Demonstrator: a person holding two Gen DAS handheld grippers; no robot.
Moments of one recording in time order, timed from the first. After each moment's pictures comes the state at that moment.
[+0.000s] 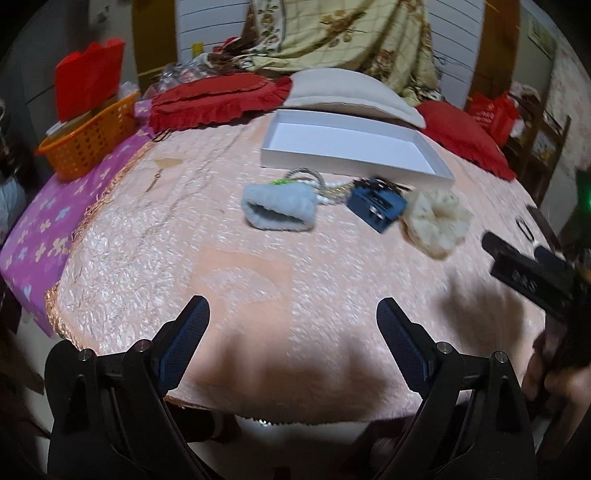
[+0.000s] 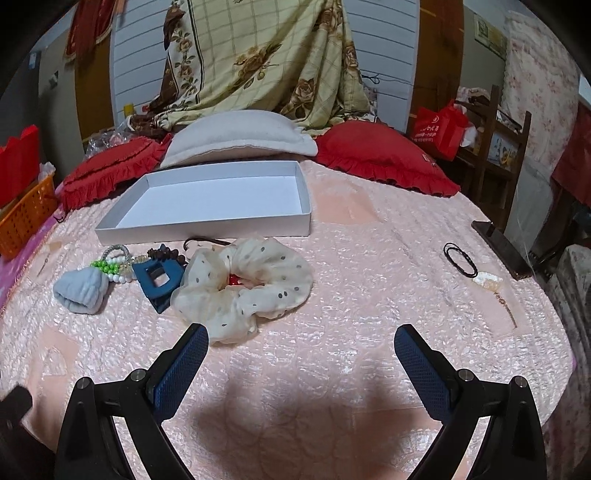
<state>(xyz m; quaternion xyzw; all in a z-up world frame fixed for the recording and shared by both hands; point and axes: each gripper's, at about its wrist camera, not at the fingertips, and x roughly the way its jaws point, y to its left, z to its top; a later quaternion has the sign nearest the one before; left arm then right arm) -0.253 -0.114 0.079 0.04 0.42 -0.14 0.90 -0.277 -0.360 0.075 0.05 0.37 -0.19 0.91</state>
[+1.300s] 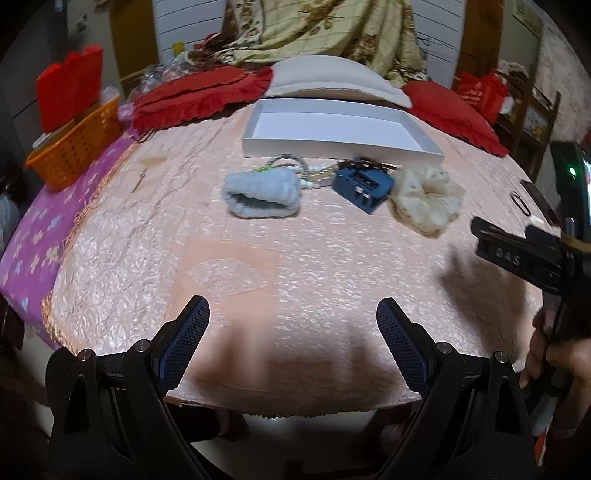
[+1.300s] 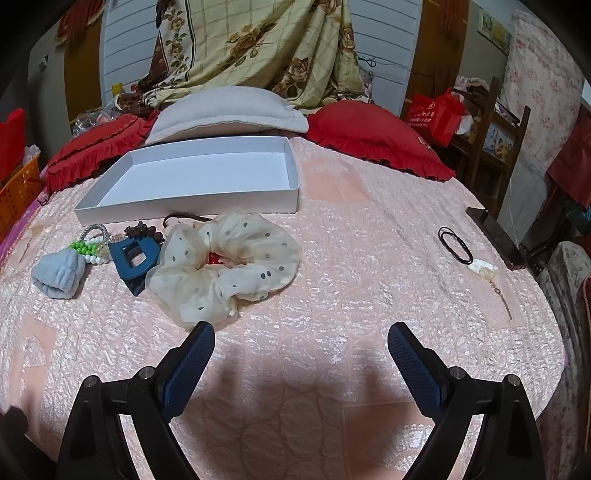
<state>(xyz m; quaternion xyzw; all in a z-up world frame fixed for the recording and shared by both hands) -0.250 -0.126 0.071 0.06 0.43 -0.14 0.89 -0.267 -0.367 0.059 0.04 0.41 -0.21 0.89</state>
